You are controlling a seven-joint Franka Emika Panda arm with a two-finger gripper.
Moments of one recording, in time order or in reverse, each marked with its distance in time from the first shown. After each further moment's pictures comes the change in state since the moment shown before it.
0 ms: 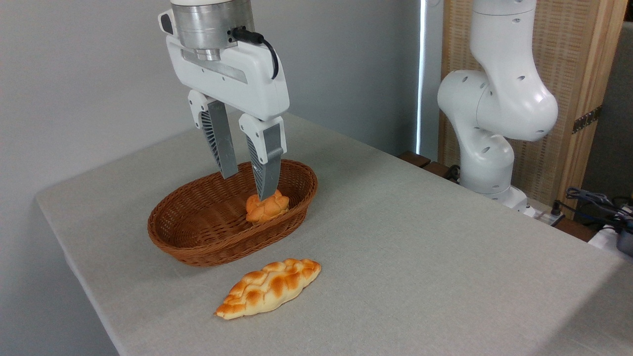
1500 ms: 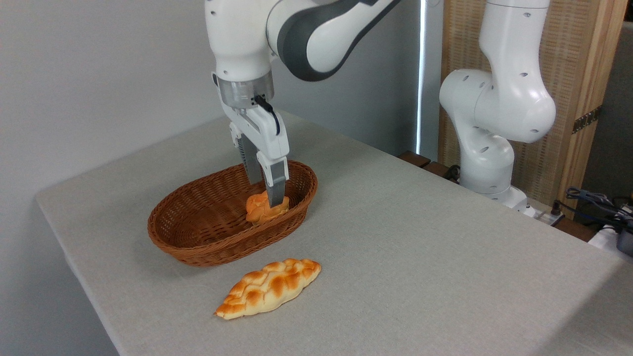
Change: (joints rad) arm -0.101 -0.197 -0.183 -0.601 -0.114 0.394 0.005
